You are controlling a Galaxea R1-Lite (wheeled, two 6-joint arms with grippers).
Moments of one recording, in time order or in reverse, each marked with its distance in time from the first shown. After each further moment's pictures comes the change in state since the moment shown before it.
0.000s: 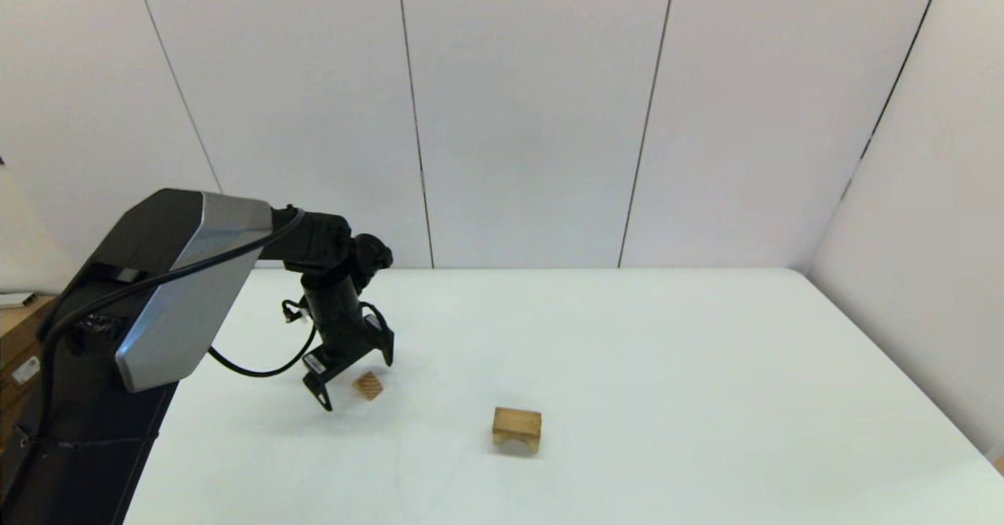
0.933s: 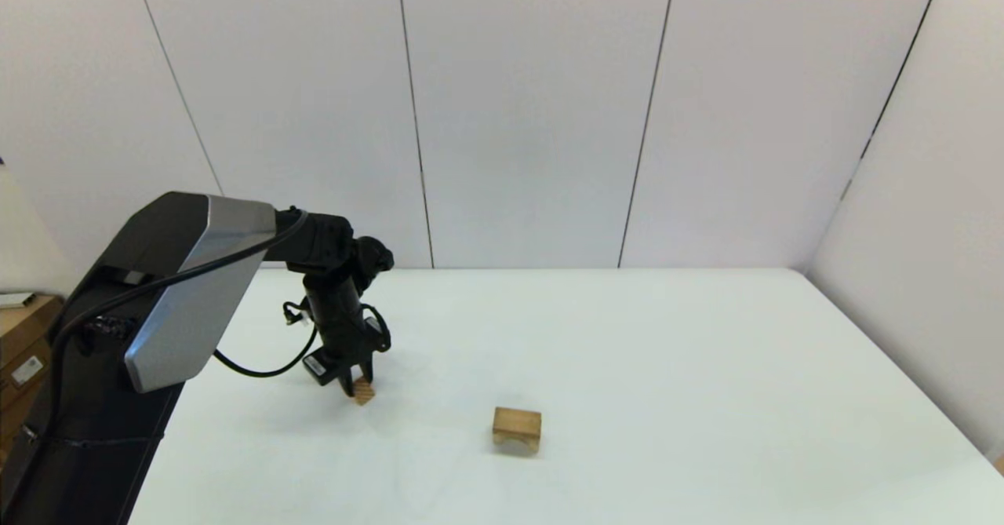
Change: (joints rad) left arm 0.000 0.019 -0.026 0.033 -0.001 0.002; right arm 0.000 0.000 0.000 0.000 0.000 0.000
